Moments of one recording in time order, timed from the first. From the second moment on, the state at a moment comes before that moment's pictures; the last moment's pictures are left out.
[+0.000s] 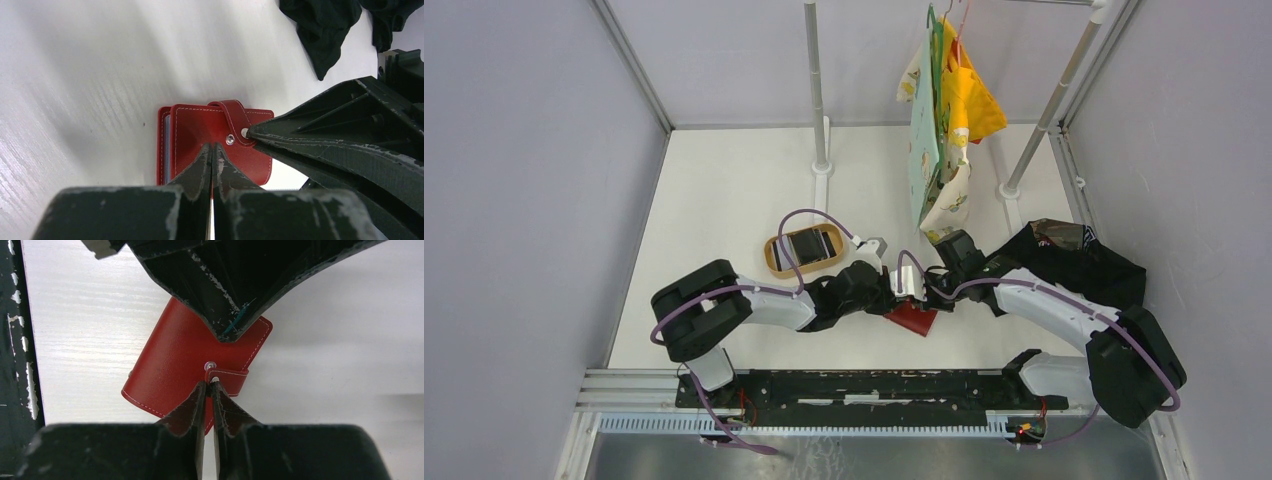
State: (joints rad) left arm -1.06 1.68 0.68 0.45 -0.09 -0.85; right arm 0.60 1.23 0.62 -0.46 -0.50 -0.93
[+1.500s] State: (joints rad) left arm -1.07 1.69 0.68 0.45 -0.08 -0.85; right arm 0.60 1.21 0.61 -0.42 -0.46 -0.88
